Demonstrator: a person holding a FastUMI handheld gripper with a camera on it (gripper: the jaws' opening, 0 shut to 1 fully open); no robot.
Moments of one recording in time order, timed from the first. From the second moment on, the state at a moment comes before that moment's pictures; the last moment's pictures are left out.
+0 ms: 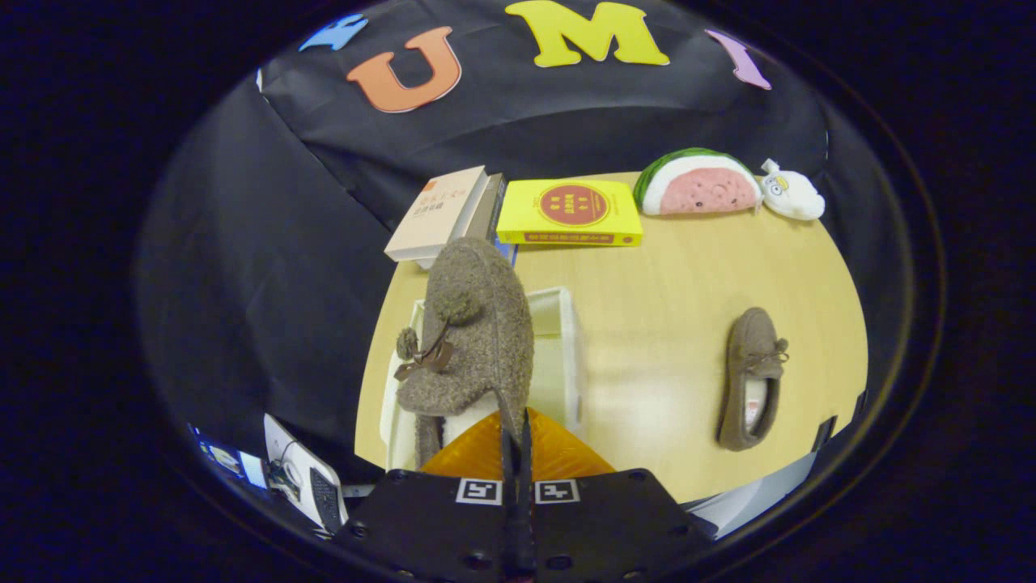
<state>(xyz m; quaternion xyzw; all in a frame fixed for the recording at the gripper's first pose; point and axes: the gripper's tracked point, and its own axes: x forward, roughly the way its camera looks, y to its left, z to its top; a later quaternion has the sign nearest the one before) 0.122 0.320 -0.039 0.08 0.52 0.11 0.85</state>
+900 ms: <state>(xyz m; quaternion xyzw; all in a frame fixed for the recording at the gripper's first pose) 0.119 0.393 -0.186 0.05 0.59 0.08 0.80</state>
